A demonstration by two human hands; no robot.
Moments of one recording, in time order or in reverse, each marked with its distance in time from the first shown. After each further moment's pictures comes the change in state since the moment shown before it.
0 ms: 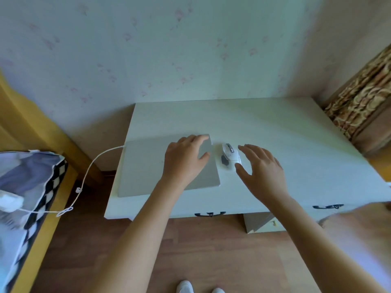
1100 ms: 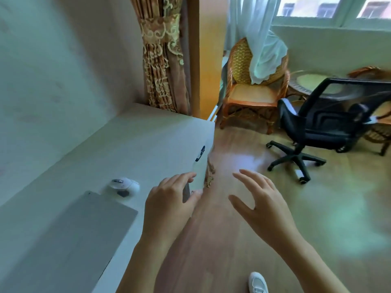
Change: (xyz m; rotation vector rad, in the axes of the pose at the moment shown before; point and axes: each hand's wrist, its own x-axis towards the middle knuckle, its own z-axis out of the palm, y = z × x) left_hand -0.078 0.108 -0.061 -0.372 -0.450 0.748; right_hand -0.228 -0.104 -0.105 -0.099 0.444 0.887
